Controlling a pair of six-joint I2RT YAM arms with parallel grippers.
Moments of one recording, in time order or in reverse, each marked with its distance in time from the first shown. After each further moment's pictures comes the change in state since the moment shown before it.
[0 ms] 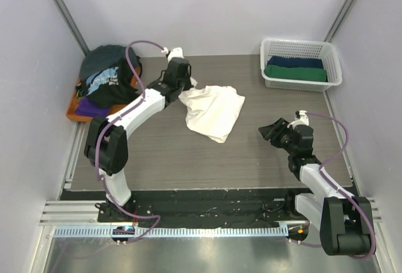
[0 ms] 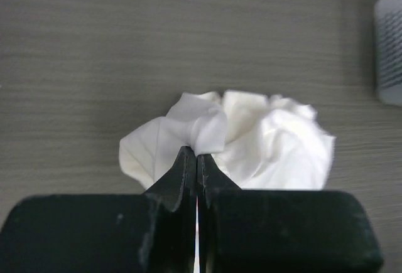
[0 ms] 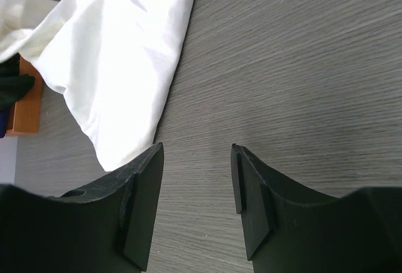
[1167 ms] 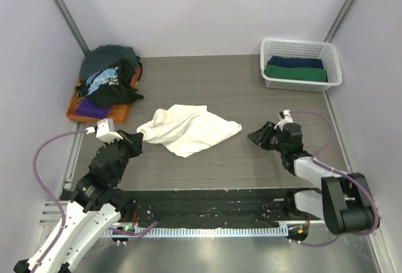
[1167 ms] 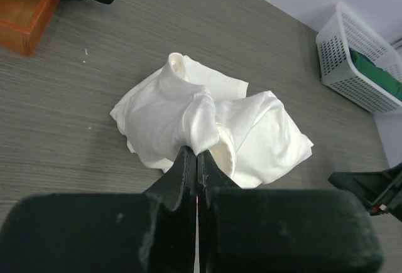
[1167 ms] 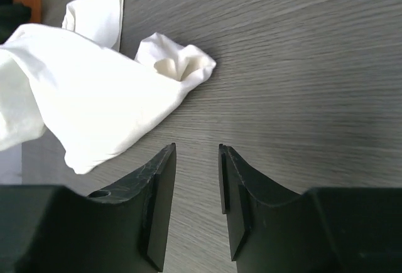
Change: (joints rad) left arm -0.028 -1.466 -0.919 -0.232 -0.080 -0.164; right arm 0.113 0.156 0.011 0.069 -0.069 0.003
